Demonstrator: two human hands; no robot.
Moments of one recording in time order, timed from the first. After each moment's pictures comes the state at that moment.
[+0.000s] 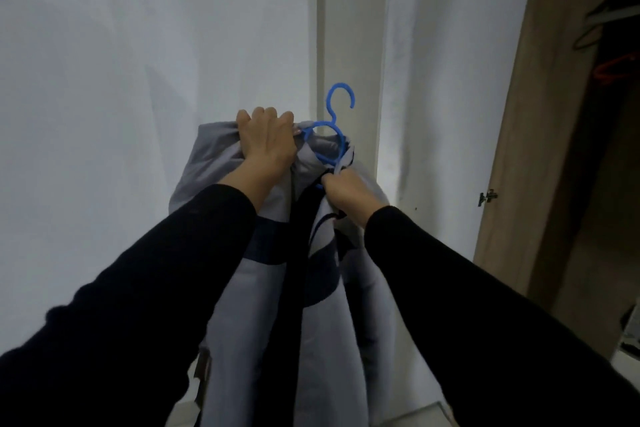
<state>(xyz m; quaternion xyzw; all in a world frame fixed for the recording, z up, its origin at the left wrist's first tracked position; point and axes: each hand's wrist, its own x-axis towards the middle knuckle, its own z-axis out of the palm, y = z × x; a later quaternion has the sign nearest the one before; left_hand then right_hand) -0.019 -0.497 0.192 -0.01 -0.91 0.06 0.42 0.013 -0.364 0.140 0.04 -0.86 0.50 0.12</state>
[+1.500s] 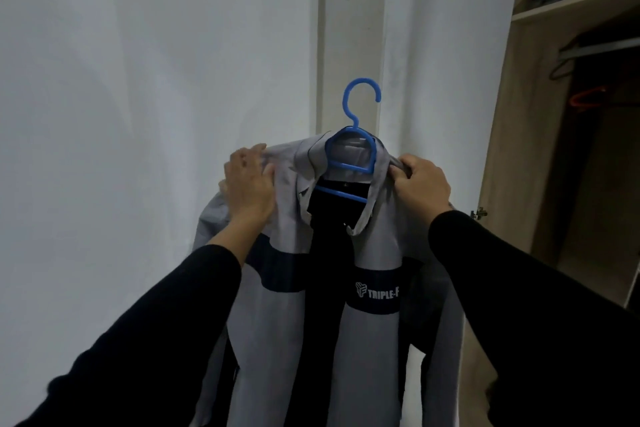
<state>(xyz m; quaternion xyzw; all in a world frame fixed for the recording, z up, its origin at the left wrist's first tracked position) -0.014 -0.536 0.137 -0.02 -0.82 -0.34 0.45 0.035 -0.286 0.164 0.01 -0.88 0.31 0.37</state>
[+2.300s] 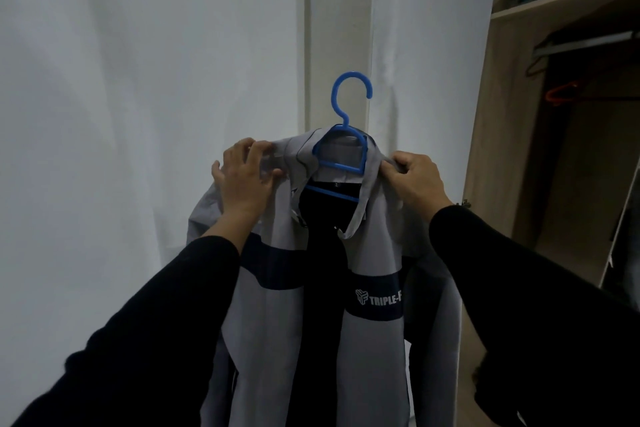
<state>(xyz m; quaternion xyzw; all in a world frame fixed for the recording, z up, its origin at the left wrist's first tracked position) -0.027 -0.550 0.135 -0.10 -0.82 -0.25 0.50 0.050 -0.294 0.164 0.07 -0.86 0.37 0.35</state>
